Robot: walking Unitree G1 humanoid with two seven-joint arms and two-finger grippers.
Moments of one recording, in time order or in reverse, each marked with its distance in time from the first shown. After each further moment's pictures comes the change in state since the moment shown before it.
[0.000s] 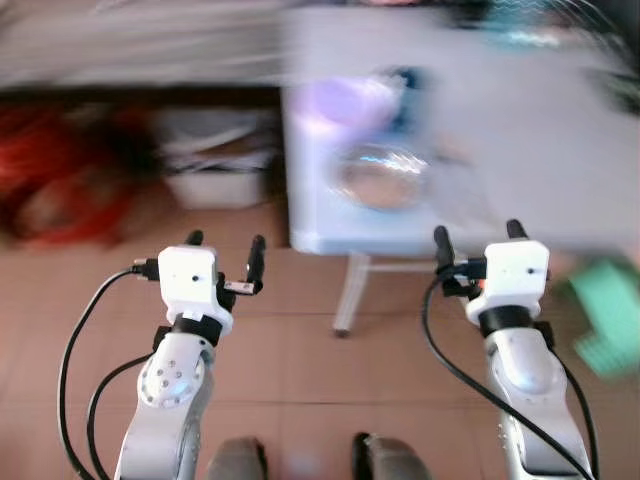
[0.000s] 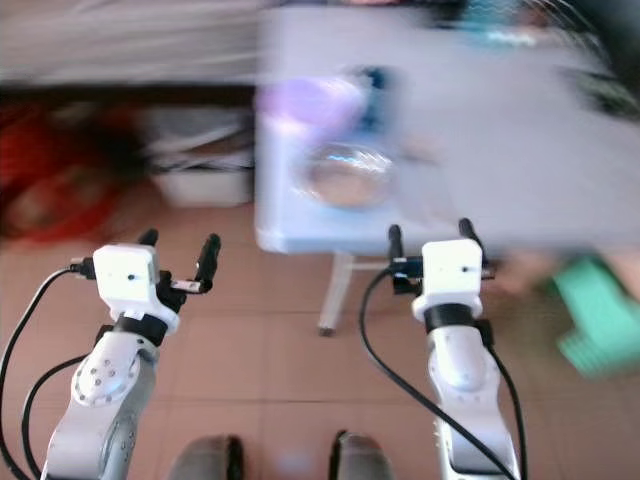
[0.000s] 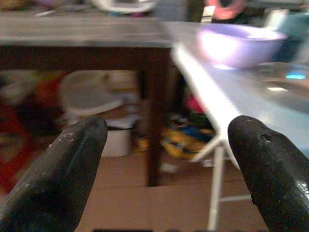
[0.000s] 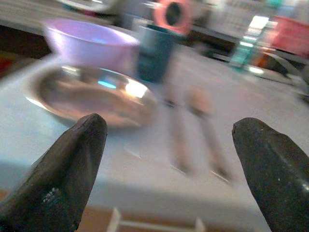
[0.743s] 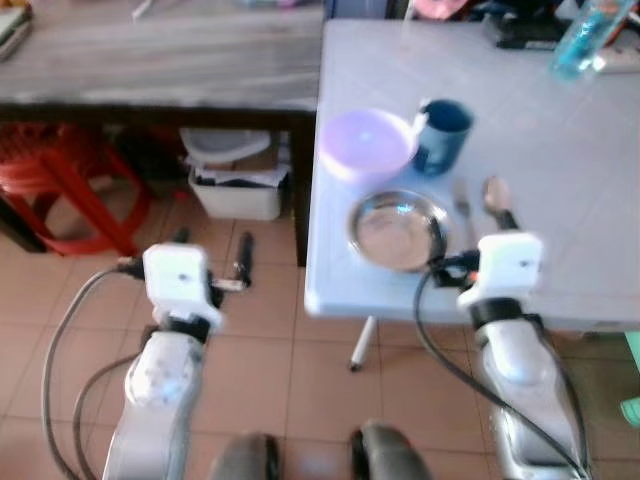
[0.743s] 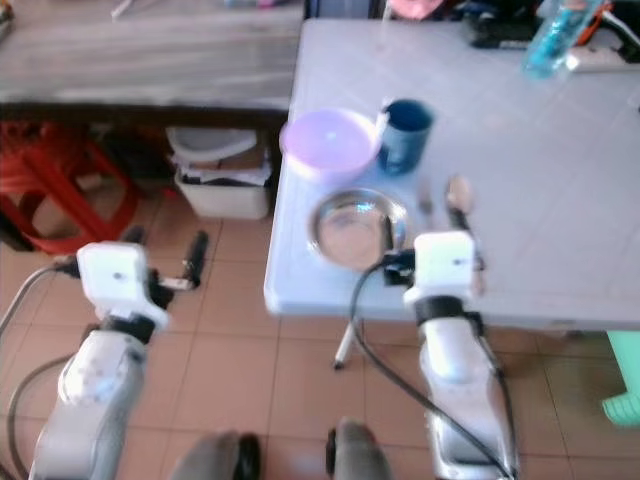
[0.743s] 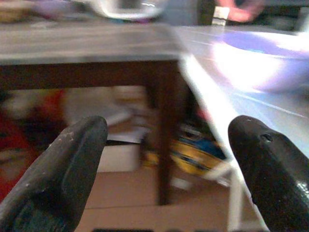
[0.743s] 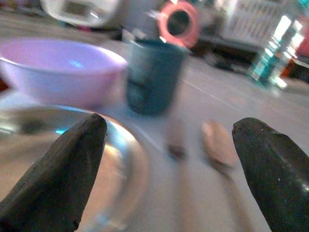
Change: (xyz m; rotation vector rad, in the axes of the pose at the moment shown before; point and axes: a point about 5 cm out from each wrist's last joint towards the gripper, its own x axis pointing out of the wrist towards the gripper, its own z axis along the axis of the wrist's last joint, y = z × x) left arm -0.005 -0.001 0.001 0.007 -0.006 -0.047; right arm 0.004 -0.006 0.003 0.025 -0.009 -0.049
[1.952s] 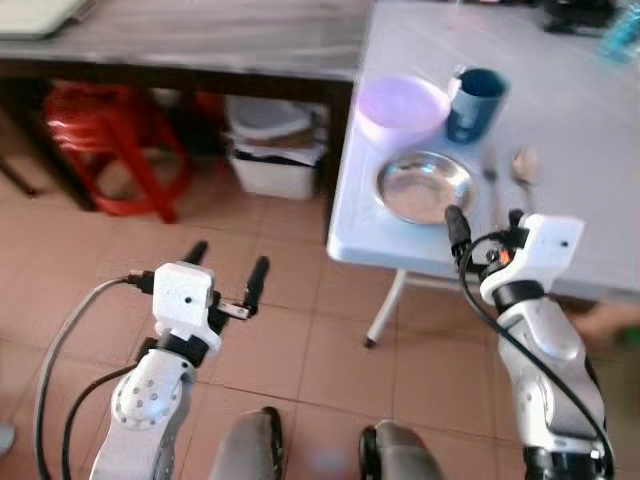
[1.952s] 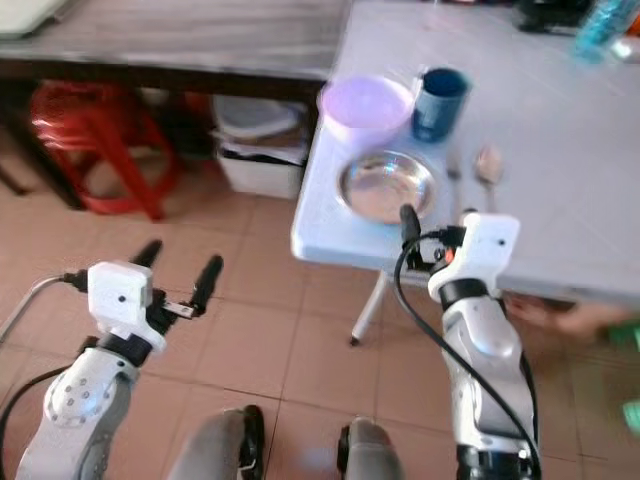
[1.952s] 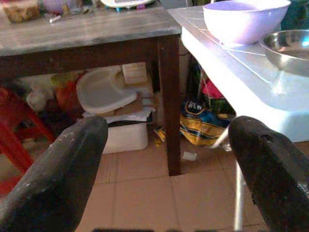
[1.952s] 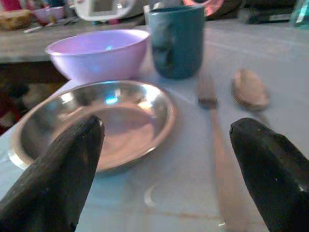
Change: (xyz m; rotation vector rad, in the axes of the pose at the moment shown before) left arm -0.013 0.012 -0.001 0.106 0.010 -0.083; right arm 0.023 -0.019 0.000 0.260 0.054 0.065
